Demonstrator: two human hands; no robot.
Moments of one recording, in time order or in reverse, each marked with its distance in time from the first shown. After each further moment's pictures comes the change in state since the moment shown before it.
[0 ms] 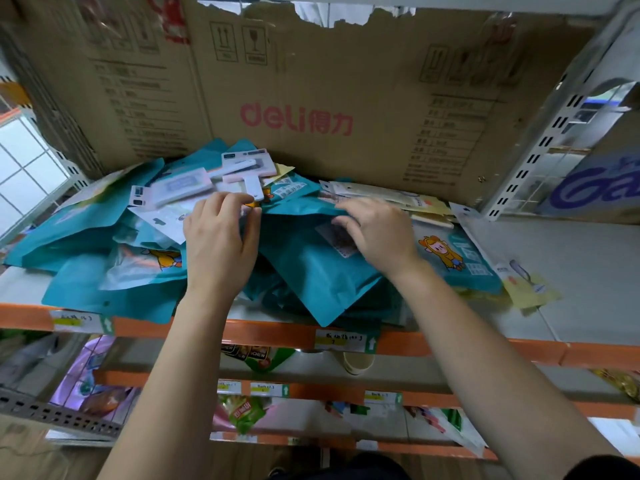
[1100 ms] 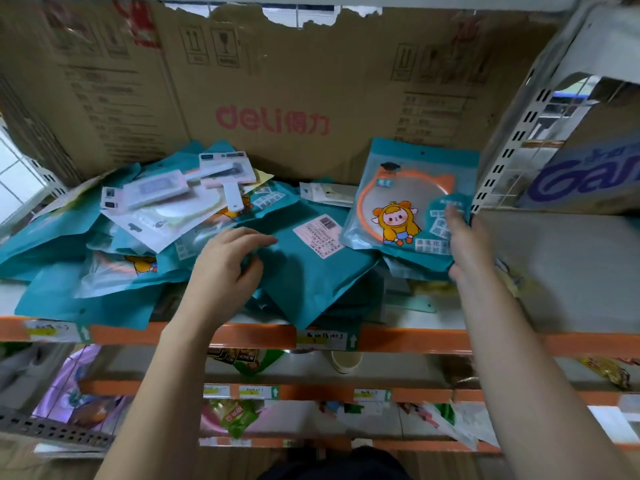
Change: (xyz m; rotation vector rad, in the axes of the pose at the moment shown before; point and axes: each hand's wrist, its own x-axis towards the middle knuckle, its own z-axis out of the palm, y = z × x) left_hand -0.023 0.013 0.003 -0.207 -0.326 0.174; right_hand -0.057 0.110 -0.035 1.040 0.417 1.210
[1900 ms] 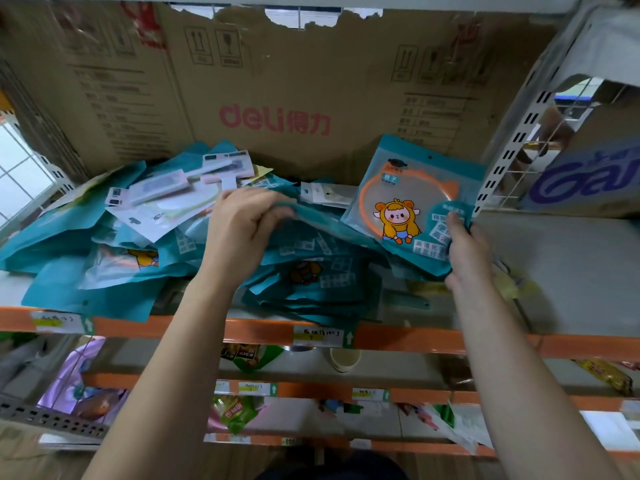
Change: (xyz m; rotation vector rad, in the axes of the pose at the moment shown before) left_hand 0.041 0.022 -0.003 -0.112 0.219 0.185; right_hand -0.011 0.008 -0.010 0.088 -0.025 0.009
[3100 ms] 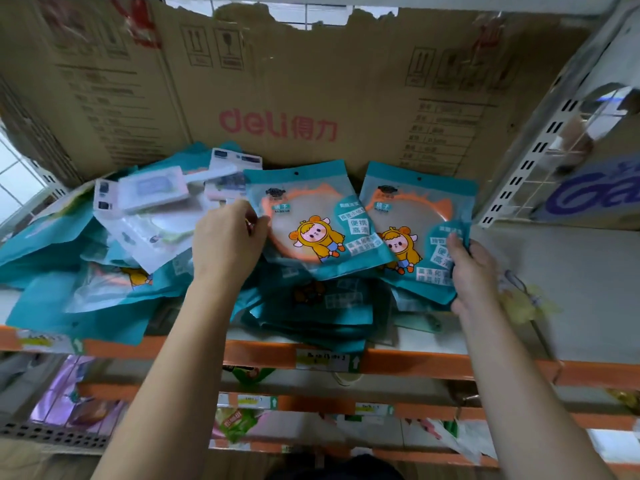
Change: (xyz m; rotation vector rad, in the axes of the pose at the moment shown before) left_hand 0.014 -0.038 0.018 0.411 -0.040 -0.461; right_hand 0.014 0.020 0.006 -0.091 -0.013 -0.007
